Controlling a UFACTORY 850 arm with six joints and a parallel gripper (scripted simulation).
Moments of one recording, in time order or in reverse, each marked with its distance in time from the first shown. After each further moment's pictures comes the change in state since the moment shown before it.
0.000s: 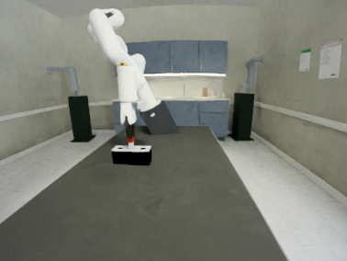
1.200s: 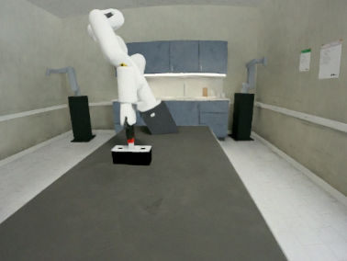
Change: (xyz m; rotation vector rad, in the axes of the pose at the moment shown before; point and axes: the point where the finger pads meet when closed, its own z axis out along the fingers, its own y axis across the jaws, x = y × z) arm -0.001 0.001 0.004 0.000 0.000 0.000
